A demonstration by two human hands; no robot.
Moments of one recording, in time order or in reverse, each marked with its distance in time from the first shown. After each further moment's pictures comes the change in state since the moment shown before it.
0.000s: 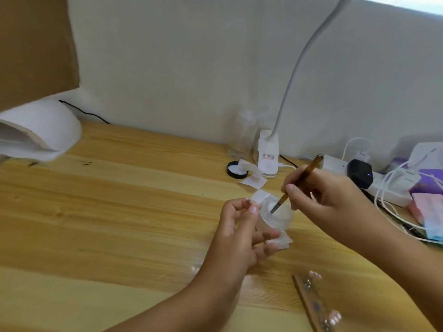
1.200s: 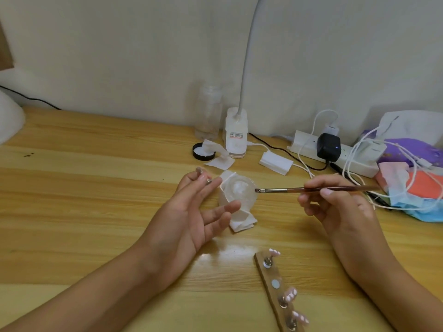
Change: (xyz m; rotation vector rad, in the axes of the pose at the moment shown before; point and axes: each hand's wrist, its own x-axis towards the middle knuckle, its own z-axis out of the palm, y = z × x) left_hand 0.019 0.010 -0.010 -0.235 -0.159 -0.109; right_hand -0.069 0.068 0.013 0.945 0.341 0.260
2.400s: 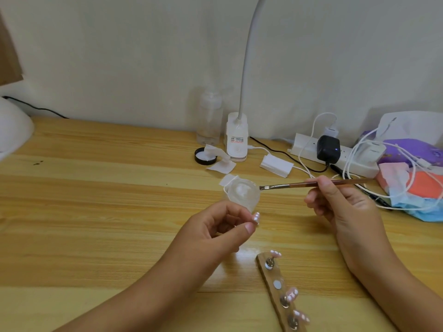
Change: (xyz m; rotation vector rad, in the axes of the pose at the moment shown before) left_hand -0.017 -0.017 0.005 0.758 -0.095 0.168; right_hand 0.004 -0.001 0.001 -0.087 0.179 0.058
